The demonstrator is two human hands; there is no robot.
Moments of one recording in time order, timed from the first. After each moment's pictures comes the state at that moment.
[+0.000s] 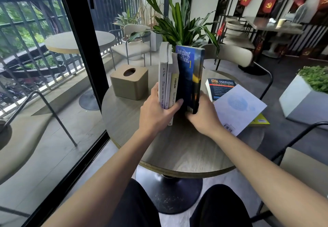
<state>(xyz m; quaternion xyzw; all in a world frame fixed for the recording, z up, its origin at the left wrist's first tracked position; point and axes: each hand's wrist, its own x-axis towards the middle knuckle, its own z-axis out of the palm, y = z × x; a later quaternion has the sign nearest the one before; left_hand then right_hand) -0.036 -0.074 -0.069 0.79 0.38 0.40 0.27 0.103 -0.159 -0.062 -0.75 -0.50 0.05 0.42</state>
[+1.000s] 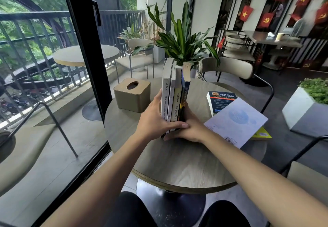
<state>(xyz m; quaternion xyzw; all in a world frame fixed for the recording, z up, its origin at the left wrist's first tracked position) -0.044 -0.051 -0.058 0.82 0.33 0.34 0.32 0.104 -0.121 -0.069 -0.68 -0.58 0.25 0.37</state>
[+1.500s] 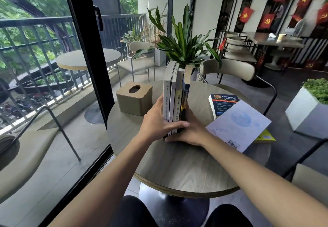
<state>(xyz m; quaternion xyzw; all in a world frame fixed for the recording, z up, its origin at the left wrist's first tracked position) -0.041 -0.047 -0.054 0.82 0.32 0.34 0.35 0.104 -0.107 -0.080 -0.72 -0.57 0.19 0.35</state>
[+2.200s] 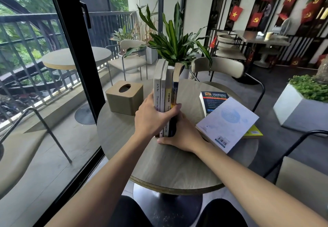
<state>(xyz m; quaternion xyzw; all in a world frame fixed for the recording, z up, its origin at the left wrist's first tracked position) -0.025 -0.063 -0.042 0.77 0.39 0.42 0.28 0.088 -0.132 -0.080 -0.75 -0.57 0.12 0.31</state>
